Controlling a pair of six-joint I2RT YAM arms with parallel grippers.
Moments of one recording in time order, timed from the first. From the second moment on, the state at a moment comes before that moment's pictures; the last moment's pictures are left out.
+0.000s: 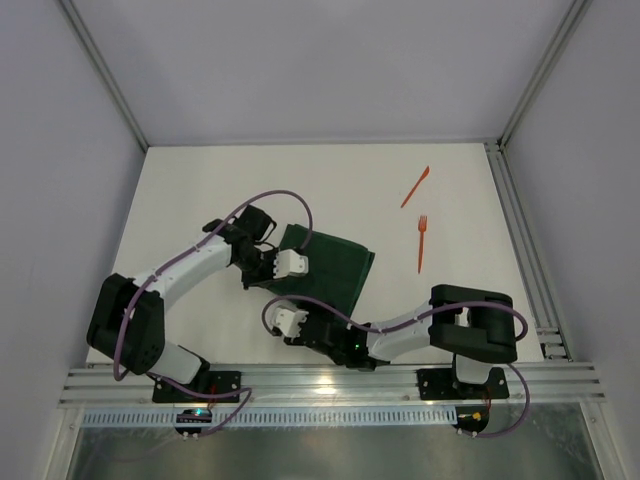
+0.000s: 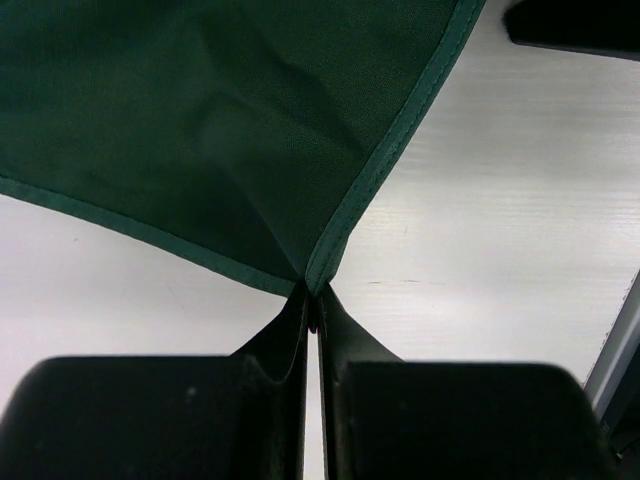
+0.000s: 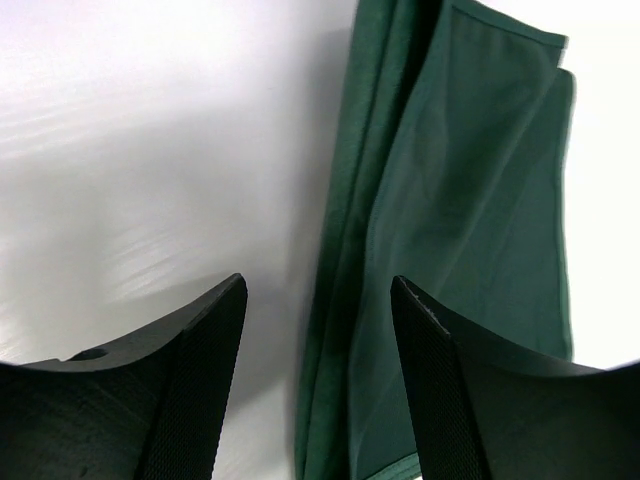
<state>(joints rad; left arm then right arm) -0.49 1.48 0.99 -0.86 0.35 1.02 1.39 1.71 0.65 0.47 0.56 -0.32</state>
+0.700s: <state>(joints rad) -0.49 1.51 1.00 -0.89 0.37 1.02 1.42 1.80 0.76 0.21 0.84 -0.20</state>
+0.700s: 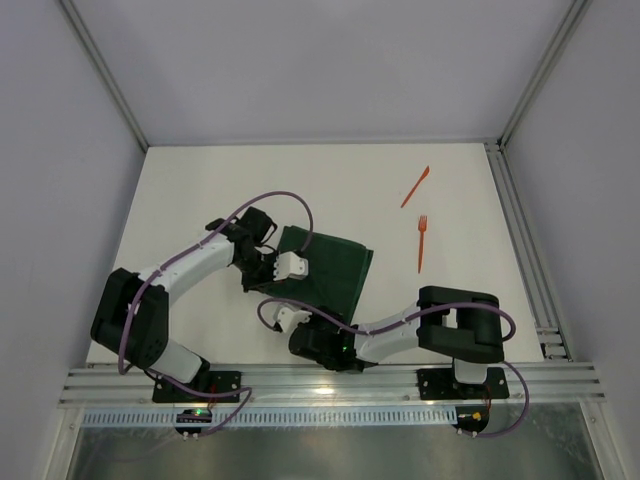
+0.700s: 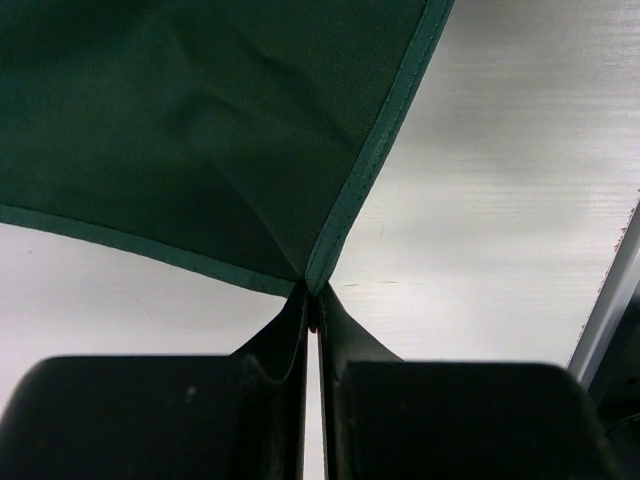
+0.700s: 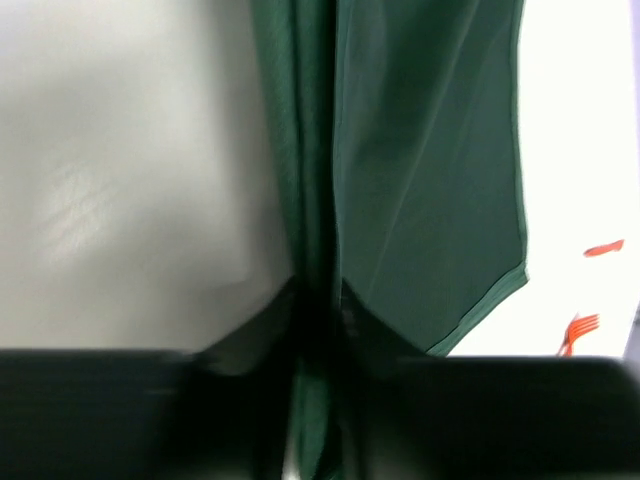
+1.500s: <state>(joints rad) -0.32 1.37 0.93 -0.94 0.63 1.08 1.22 1.65 0.73 0.12 0.30 -0.14</state>
